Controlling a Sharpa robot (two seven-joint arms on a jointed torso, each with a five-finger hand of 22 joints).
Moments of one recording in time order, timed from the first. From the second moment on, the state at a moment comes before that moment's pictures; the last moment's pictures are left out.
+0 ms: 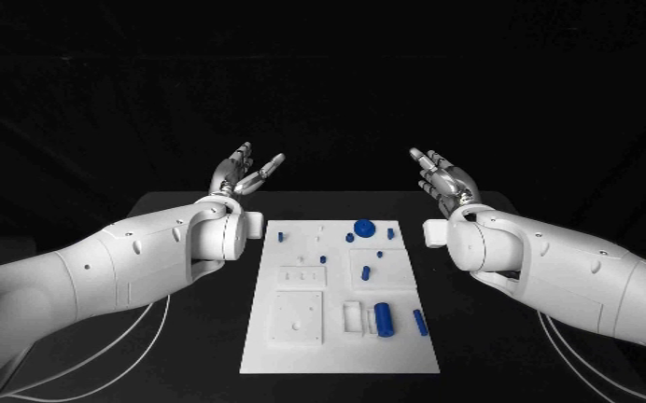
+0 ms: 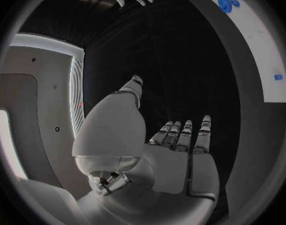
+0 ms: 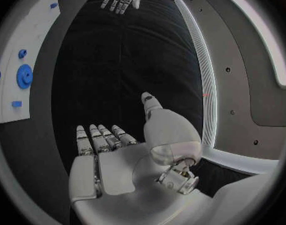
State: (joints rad) left arm 1.19 -0.62 -0.13 1.16 0.02 -0.62 0.45; left_hand 1.30 -0.20 0.15 0.28 0.05 0.17 0.07 0.01 0.02 0.17 0.07 0.02 0.02 0.20 0.13 0.02 0.02 0.09 0.27 0.28 0.04 0.03; right arm 1.06 -0.71 0.04 1.26 -0.02 -0.50 0.40; right_hand 0.98 0.16 -0.08 -0.04 0.41 0.10 0.13 0.01 0.01 0.12 0.24 0.01 0.02 0.15 0.24 0.01 0.02 0.04 0.11 0.29 0.03 0.02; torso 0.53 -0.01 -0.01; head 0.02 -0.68
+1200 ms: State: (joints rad) left arm 1.26 -0.66 -0.17 1.10 -0.07 -0.34 0.34; left_hand 1.30 0.04 0.05 -0.03 0.08 1.09 0.01 0.39 0.44 1.43 -0.03 0.38 0.21 1.24 -0.04 0.68 0.38 0.01 1.08 -0.05 0.48 0.24; right arm 1.10 -0.62 0.06 0.98 -0.65 -0.19 0.25; right_hand 1.25 0.08 0.21 -0.29 0.38 1.15 0.11 0.11 0.12 1.29 0.07 0.06 0.06 1.32 0.05 0.10 0.13 0.07 0.98 0.06 0.28 0.08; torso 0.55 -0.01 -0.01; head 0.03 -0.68
